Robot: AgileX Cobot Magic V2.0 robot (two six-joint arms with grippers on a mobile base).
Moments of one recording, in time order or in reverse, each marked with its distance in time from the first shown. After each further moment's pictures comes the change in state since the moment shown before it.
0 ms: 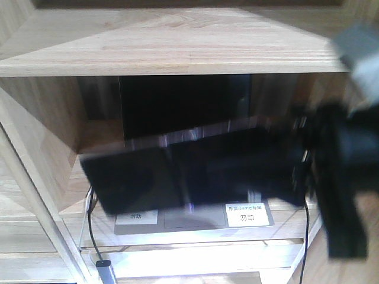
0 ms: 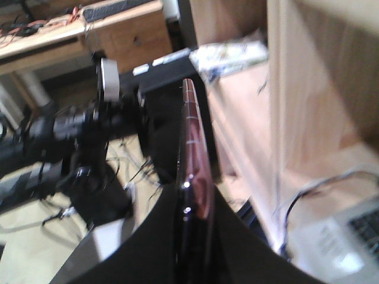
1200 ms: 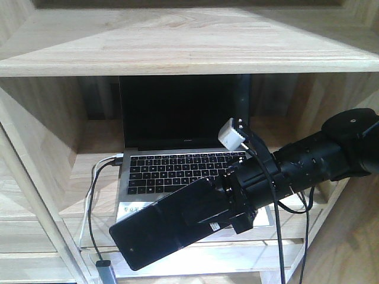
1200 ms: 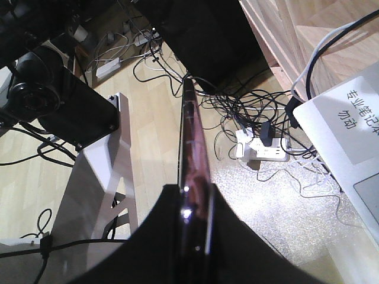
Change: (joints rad) left arm 0.000 0.000 0.000 0.000 0.000 0.000; right arm 0.000 0.532 0.080 -0.015 0.032 -0.231
